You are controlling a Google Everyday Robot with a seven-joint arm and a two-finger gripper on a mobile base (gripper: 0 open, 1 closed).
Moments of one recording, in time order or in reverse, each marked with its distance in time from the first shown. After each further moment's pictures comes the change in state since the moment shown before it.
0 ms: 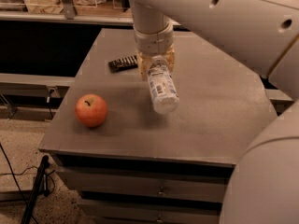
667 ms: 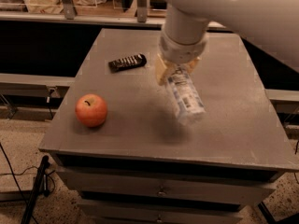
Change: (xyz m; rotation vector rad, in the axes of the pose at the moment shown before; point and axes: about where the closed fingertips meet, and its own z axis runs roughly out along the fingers) arm 0.047 -0.031 -0.022 -0.090 -0.198 -0.078
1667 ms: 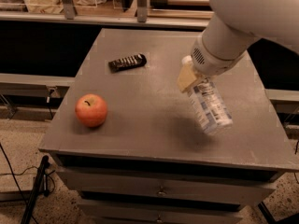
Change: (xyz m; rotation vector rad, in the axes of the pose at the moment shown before) arm 0.043 -0.042 -0.010 -0.039 -0.105 -0.045
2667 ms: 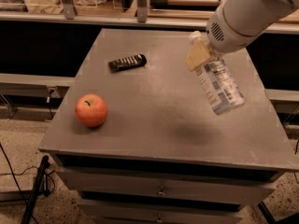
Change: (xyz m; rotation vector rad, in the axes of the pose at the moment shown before) arm -0.032 -0.022 -0.044 -0.014 -0.135 -0.083
